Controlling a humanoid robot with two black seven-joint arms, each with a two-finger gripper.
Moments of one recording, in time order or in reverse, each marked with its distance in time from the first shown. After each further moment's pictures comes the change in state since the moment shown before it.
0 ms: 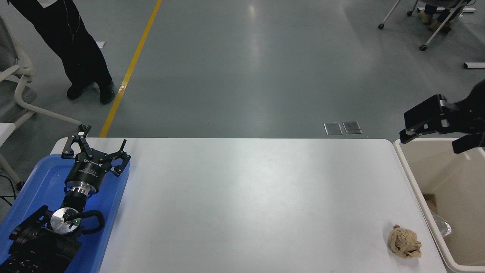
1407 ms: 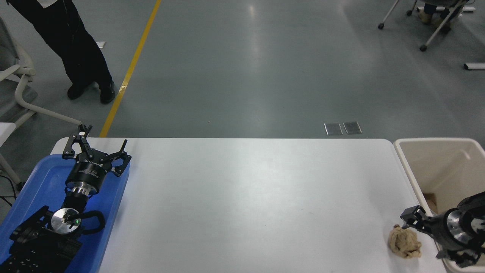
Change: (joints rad) left arm -0.001 -0.001 0.000 0.000 0.000 0.000 0.000; right arm -1.394 -0.062 0.331 -0.387 0.393 -0.774 -0.005
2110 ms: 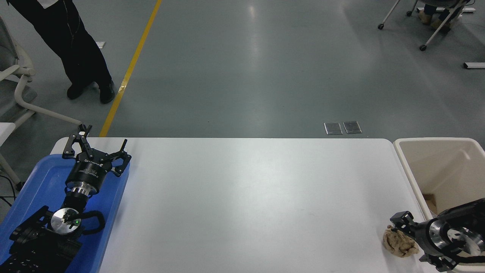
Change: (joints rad) left arm 0.000 -0.001 0.000 0.000 0.000 0.000 0.000; right arm -0.161 0.061 0.151 -0.106 0.102 -0.051 -0.001
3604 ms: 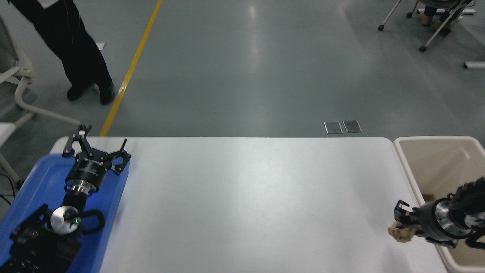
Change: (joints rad) left arm -0.001 0.000 0.001 0.000 0.000 0.000 0.000; right arm 0.647 -0.021 -0.384 0.415 -0.277 0.098 0.083
